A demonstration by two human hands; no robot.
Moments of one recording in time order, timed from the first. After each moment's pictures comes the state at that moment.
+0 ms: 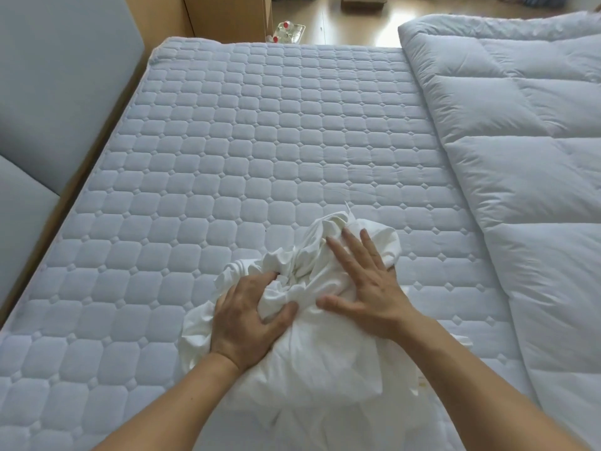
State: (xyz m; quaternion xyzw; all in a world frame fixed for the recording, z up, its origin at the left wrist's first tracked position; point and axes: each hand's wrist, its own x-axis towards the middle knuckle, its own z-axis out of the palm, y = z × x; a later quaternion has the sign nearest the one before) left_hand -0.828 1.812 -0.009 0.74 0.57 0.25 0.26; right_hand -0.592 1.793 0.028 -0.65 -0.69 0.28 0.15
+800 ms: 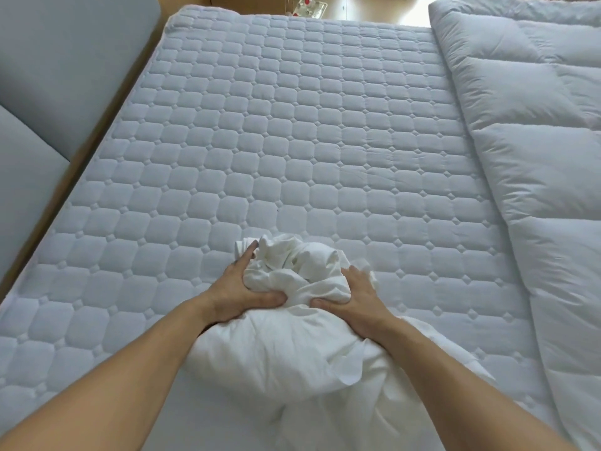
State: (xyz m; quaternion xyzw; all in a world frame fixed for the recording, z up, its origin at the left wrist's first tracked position) left_hand -0.880 1.857 -0.043 0.58 0.56 0.06 0.58; right_hand -0.628 1.779 -0.035 -0.69 -0.49 0.49 0.19
